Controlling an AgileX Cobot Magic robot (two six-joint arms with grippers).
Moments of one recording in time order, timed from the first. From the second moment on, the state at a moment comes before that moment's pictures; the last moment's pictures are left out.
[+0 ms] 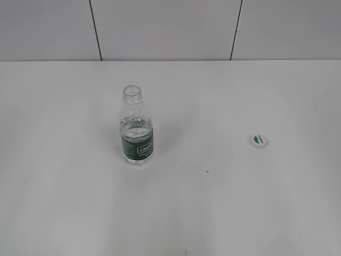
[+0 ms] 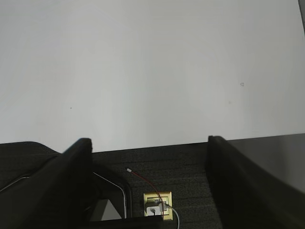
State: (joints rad) left arm -0.05 0.50 -0.73 0.01 1.23 0.02; right arm -0.08 0.57 -0.74 0.02 1.22 -0.17
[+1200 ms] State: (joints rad) left arm -0.05 0.05 -0.52 0.09 1.08 -0.01; right arm -0.08 0.09 -0.56 -0.04 1.10 -0.12
